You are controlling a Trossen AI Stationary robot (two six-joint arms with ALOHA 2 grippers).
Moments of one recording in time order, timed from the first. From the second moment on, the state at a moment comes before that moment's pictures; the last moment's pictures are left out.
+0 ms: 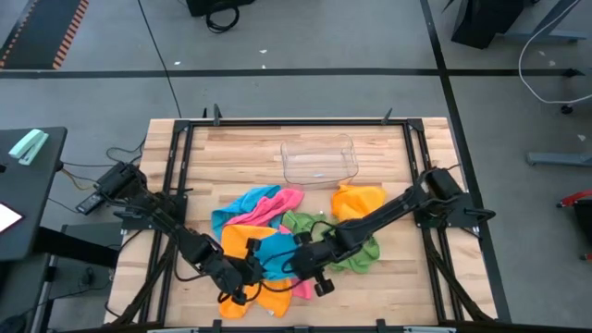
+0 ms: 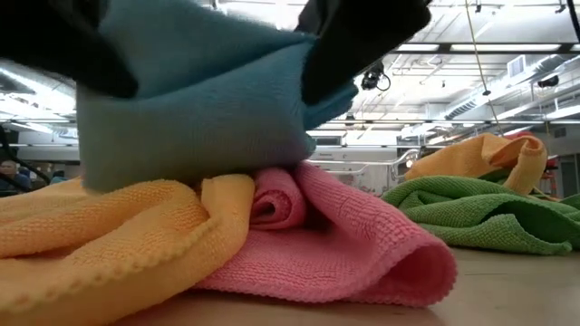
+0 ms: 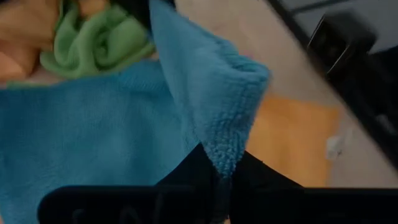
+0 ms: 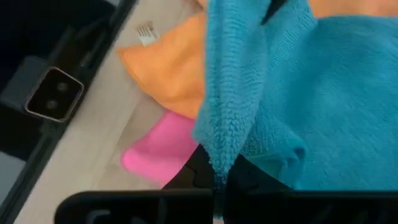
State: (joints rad) left arm -0.72 1.63 0.82 0.11 -0.45 -0.22; right arm 0.41 1.98 1.49 -0.48 -0.04 0.07
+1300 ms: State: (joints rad) left arm -0.75 1.59 0.82 -0.35 -0.68 -0.57; right arm 0.16 2.03 1.66 -0.64 -0.23 -0.03
